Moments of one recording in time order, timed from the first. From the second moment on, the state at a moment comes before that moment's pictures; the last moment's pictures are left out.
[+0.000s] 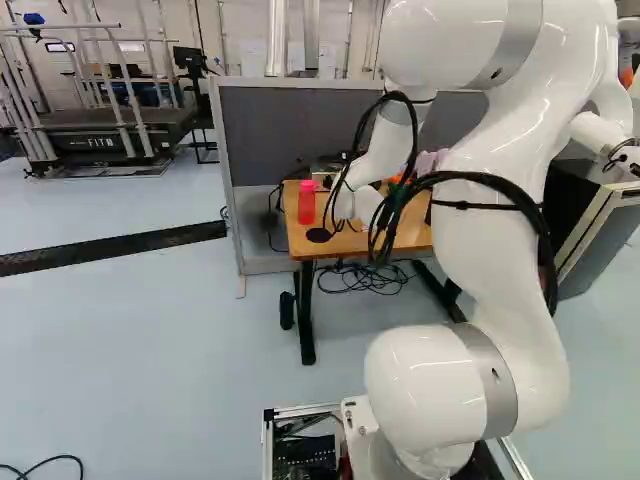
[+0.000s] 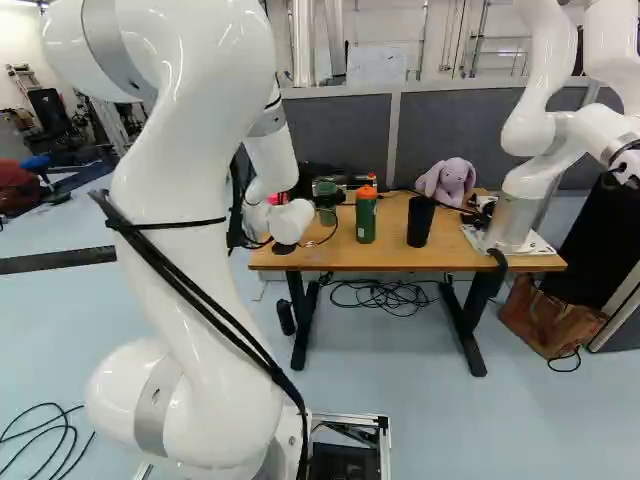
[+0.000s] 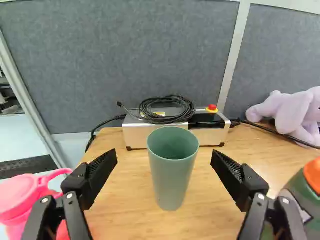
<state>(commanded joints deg) -2.8 -21.6 -39.3 0.4 63.3 0.0</state>
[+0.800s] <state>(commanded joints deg) -0.9 -9.7 -29.0 0.4 63.3 0.0</state>
